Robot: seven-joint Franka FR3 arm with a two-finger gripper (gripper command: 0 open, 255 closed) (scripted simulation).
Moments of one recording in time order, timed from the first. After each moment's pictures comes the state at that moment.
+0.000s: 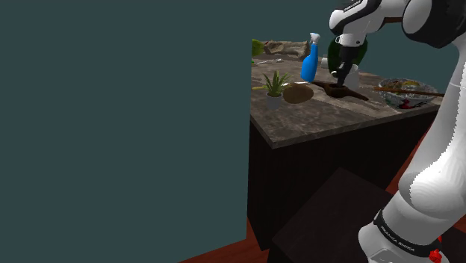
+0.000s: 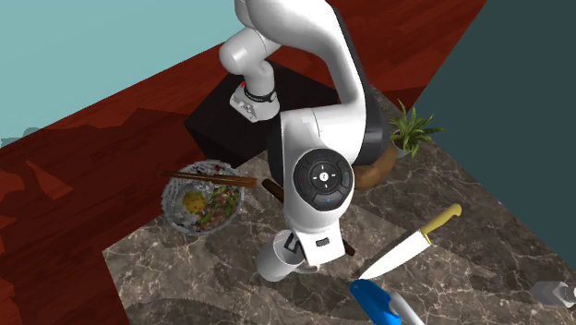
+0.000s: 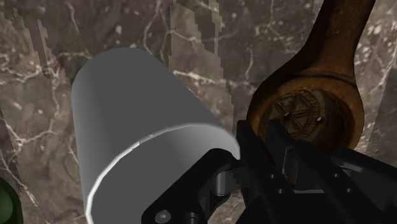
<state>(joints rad) -0.23 0.18 -0.60 -1.73 0.08 1.86 -0.92</state>
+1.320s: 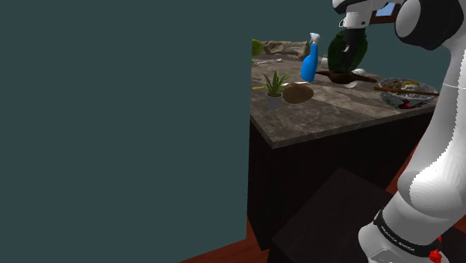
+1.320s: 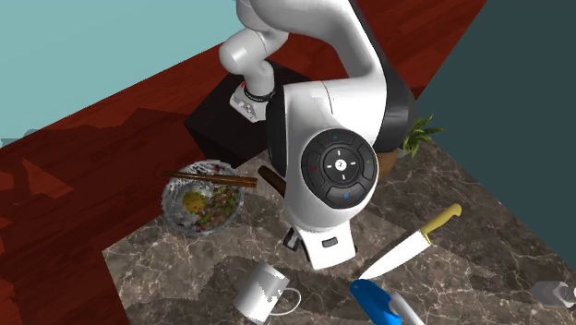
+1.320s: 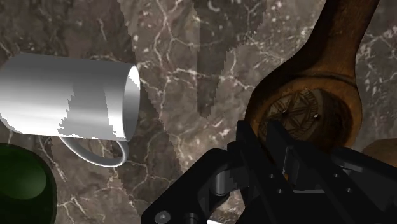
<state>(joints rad) -0.26 0.23 -0.60 -1.50 0.09 1.62 -0.92</state>
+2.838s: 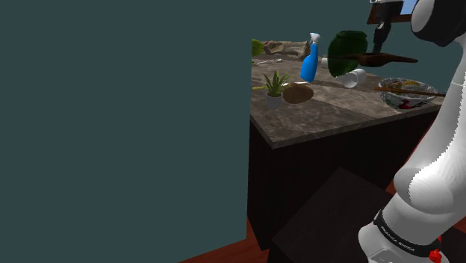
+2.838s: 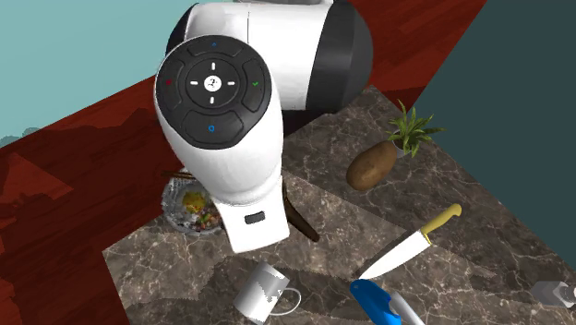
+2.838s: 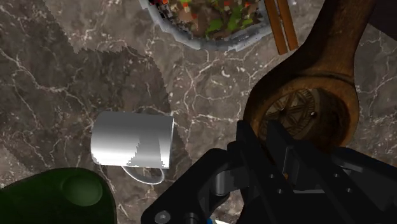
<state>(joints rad) -0.35 0.18 -0.66 -1.34 0.06 1.42 -1.06</state>
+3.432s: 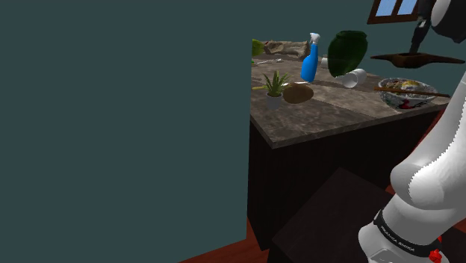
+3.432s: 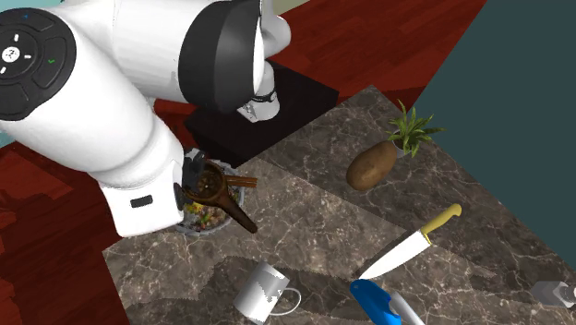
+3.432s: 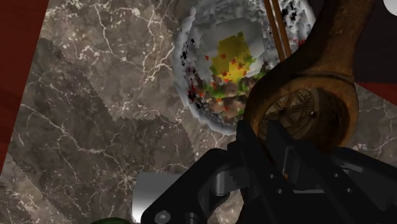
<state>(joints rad) -0.45 0.13 -0.74 -1.39 0.02 1.43 -1.25</state>
